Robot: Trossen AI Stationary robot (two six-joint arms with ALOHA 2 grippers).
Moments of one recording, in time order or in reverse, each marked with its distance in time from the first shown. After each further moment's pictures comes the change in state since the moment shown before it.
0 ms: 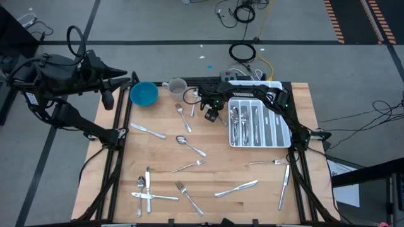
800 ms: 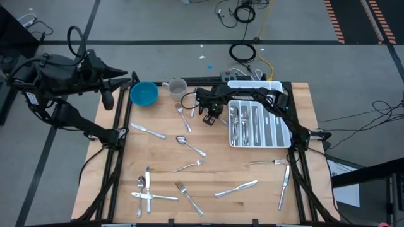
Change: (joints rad) left arm 0.000 0.000 0.000 0.000 0.001 0.018; right arm 0.045 -0.027 0.051 -0.088 -0.028 0.109
